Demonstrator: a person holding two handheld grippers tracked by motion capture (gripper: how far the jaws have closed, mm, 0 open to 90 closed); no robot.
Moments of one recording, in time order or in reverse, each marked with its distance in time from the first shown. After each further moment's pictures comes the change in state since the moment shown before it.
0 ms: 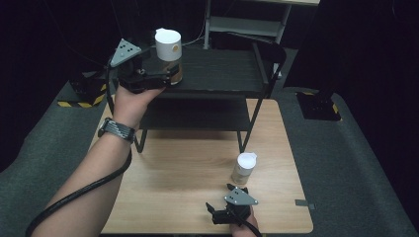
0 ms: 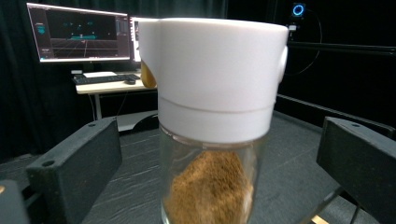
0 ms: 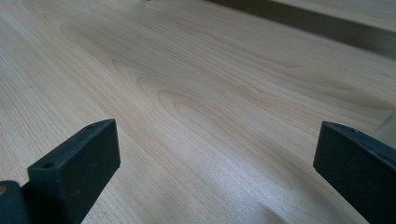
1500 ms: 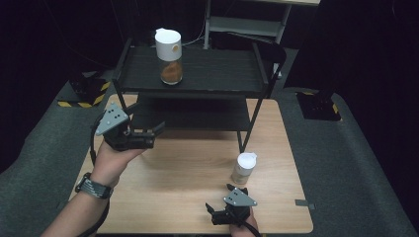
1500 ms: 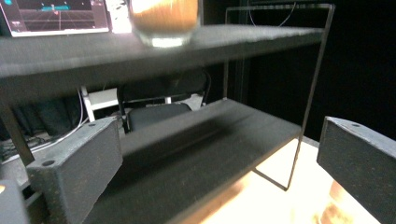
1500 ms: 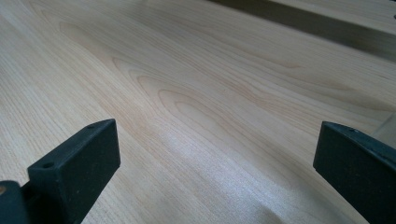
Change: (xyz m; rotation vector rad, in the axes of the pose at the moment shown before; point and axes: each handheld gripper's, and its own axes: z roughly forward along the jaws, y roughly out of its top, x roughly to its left) left arm -0.004 -0.095 -0.084 0.103 -0.079 0.062; right arm 0.003 0.001 0.000 0.004 -0.008 -0.012
